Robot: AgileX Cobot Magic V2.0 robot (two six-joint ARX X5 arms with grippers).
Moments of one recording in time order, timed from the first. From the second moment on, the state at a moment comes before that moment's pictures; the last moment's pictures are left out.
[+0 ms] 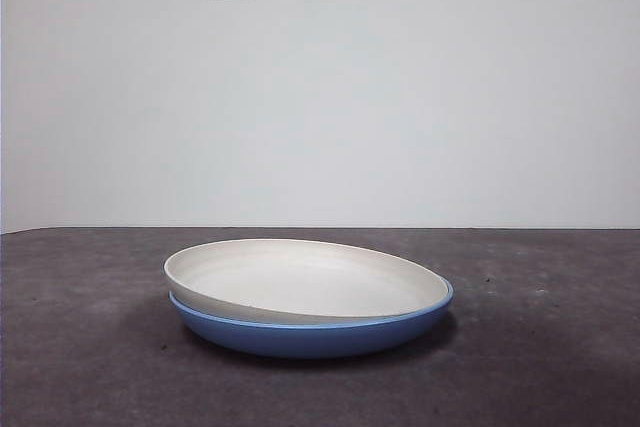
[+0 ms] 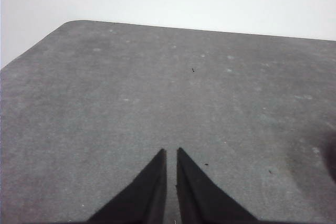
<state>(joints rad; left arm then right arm) 0.00 0.00 0.03 -0.18 0.02 -0.07 0.00 0.10 0.27 -0.17 -0.18 -0.03</state>
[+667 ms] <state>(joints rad) 0.00 0.00 0.03 -0.18 0.02 -0.07 -0.02 0.01 0.02 -0.17 0.05 -0.03</state>
